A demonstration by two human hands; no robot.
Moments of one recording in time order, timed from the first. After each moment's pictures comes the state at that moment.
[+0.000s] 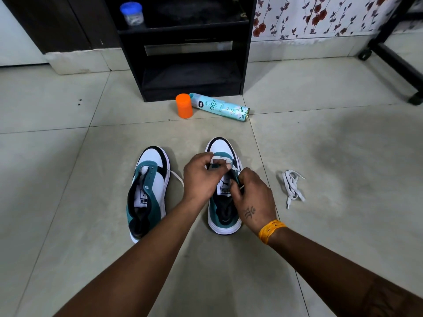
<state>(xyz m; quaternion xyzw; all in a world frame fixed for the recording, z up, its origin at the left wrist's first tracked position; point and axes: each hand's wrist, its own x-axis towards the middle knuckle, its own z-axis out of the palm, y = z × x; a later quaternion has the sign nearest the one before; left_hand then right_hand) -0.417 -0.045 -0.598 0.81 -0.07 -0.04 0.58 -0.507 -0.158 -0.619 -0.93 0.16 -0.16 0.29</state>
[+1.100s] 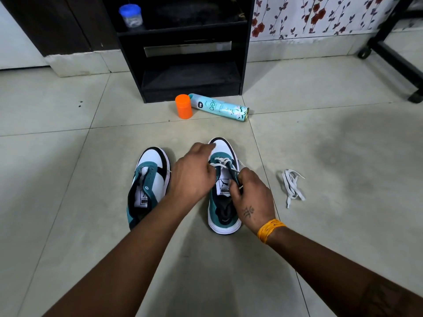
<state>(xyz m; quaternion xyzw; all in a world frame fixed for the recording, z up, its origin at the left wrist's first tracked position) -0.405 -0.018 -0.576 0.93 -0.26 0.06 0.25 -0.505 -0.157 -0.619 -0.93 0.17 -0.14 0.29</state>
